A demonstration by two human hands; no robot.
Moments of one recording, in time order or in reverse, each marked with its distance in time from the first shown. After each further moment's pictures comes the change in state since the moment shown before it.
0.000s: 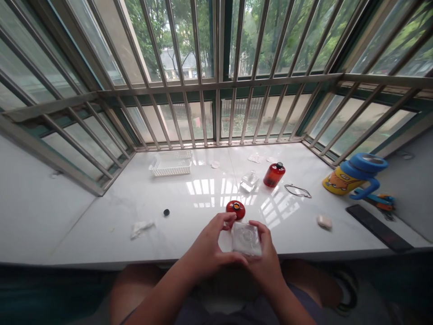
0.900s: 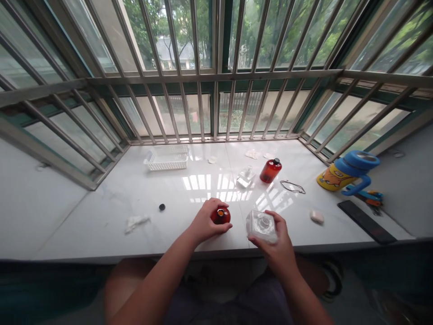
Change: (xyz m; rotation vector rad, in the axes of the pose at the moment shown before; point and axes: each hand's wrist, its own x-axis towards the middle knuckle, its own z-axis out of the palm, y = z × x) left_hand 0.043 -0.062 -0.006 0.130 0.078 0.068; right_hand 0.027 0.022 -0.048 -0.072 0.087 -0.022
